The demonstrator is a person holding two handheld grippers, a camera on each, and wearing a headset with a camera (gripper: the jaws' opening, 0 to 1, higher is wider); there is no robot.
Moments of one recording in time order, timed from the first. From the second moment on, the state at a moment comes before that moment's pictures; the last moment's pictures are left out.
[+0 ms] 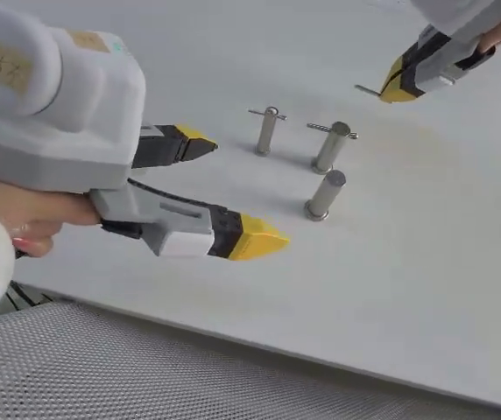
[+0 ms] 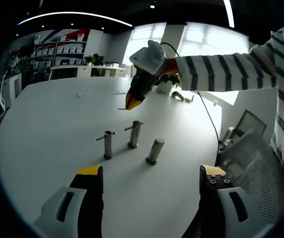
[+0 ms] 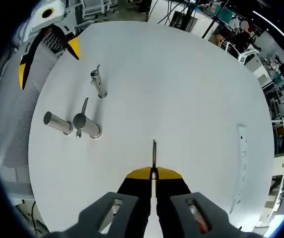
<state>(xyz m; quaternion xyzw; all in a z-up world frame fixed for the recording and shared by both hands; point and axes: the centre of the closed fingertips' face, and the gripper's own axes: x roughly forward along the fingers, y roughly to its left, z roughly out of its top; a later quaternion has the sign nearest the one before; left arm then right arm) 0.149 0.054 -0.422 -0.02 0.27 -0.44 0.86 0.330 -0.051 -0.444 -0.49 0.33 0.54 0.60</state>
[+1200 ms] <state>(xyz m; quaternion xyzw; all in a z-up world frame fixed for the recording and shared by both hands) 0.210 0.015 -0.364 -0.14 0.22 -0.42 0.87 0.256 -0.040 -0.366 -0.54 0.13 0.50 0.67</state>
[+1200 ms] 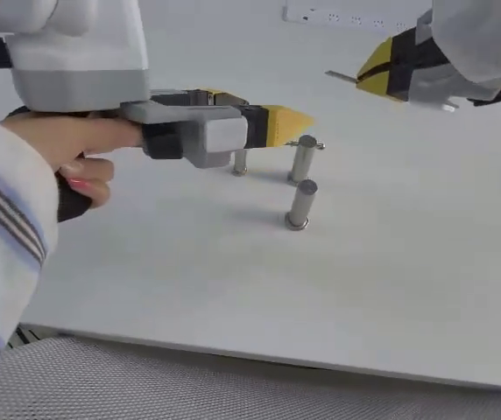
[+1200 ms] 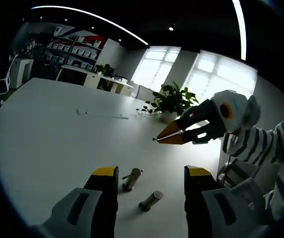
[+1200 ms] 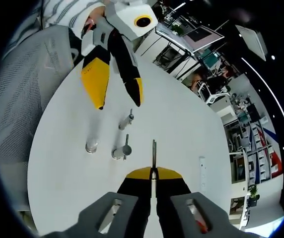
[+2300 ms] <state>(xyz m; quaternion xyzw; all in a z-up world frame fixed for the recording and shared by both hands) 0.205 -0.032 -0.369 -0.18 0.25 -0.47 0.83 0.208 -0.030 -0.376 -0.54 0.10 0.51 0.66</state>
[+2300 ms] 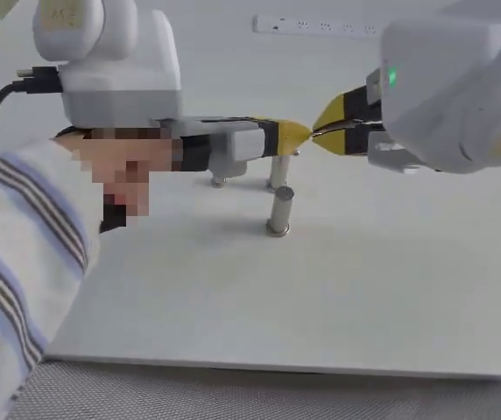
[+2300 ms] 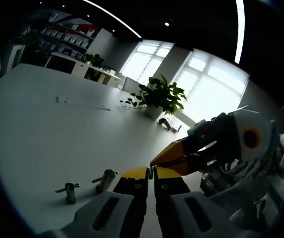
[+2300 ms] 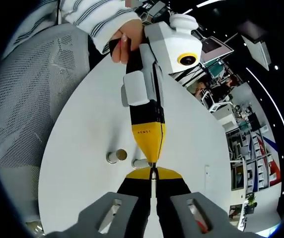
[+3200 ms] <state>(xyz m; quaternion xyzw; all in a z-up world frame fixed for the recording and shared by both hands) 0.197 -0.024 -0.369 -0.20 0.27 -0.47 0.81 0.198 -0.020 -0.375 -0.52 0.10 0.53 0.66</state>
